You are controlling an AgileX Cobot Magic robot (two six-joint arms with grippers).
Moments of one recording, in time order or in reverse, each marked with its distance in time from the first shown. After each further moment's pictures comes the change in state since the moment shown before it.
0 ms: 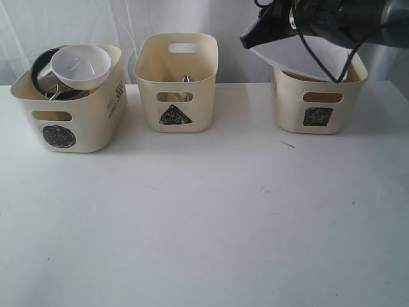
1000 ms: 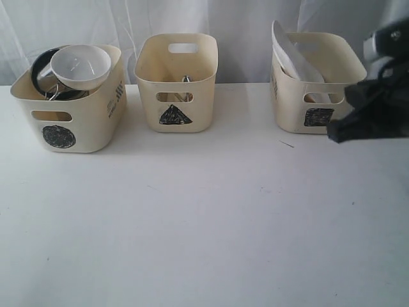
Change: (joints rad) left arm 0.000 0.000 0.000 0.000 0.000 0.000; right arm -0.027 -0.875 0.964 0.052 -0.038 0.171
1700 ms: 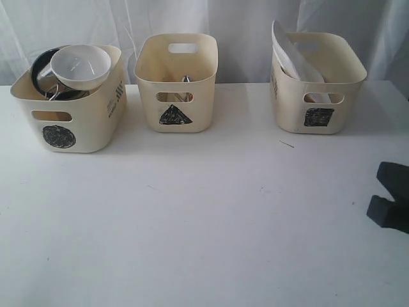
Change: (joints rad) left arm 0.000 0.000 0.000 0.000 0.000 0.000; right arm 0.000 -0.403 0.402 0.380 -0.079 0.065
